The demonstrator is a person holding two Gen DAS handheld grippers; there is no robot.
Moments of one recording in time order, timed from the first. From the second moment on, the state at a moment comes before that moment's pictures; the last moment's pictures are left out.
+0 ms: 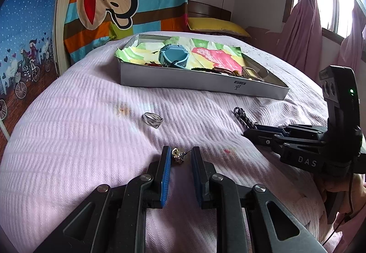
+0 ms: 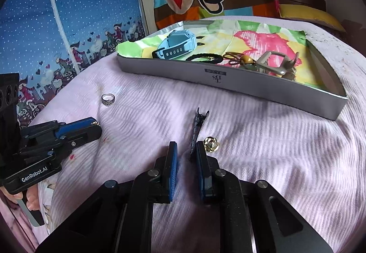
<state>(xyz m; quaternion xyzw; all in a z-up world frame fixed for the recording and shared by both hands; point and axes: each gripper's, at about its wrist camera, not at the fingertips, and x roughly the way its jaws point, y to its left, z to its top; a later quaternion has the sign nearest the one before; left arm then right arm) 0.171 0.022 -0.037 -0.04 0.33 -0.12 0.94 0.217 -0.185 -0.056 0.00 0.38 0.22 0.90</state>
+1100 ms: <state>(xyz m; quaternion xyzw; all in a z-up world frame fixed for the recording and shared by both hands) 0.155 0.017 -0.027 -0.04 0.28 -0.11 0.95 0.173 -0.185 -0.043 -0.01 0.28 0.24 0.93</state>
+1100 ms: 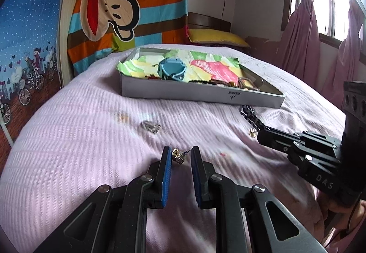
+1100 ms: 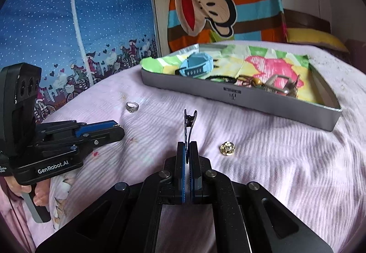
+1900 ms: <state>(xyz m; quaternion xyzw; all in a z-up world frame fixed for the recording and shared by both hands) 0.250 -0.029 0.041 -0.07 0.25 -0.14 0.95 0.190 -0.250 0.016 0.03 0.19 0.18 0.97</state>
